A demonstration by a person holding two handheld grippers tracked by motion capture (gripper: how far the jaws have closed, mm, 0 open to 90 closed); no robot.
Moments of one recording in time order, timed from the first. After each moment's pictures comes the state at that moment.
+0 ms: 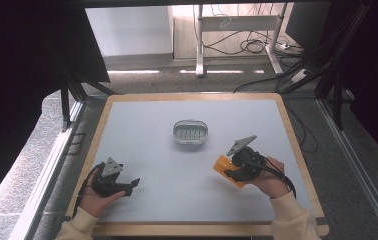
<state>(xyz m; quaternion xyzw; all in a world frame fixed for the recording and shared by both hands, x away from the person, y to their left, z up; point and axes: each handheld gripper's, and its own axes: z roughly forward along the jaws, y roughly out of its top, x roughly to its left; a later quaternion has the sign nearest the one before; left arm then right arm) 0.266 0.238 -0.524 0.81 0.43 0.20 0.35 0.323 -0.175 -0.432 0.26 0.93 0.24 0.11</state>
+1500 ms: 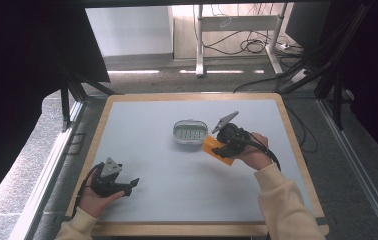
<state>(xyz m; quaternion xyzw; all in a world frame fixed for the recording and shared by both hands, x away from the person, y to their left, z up) 0.265 0.240 -0.523 0.81 0.43 0.21 0.35 0.380 -0.136 -0.410 0.22 0.94 0.24 0.13</state>
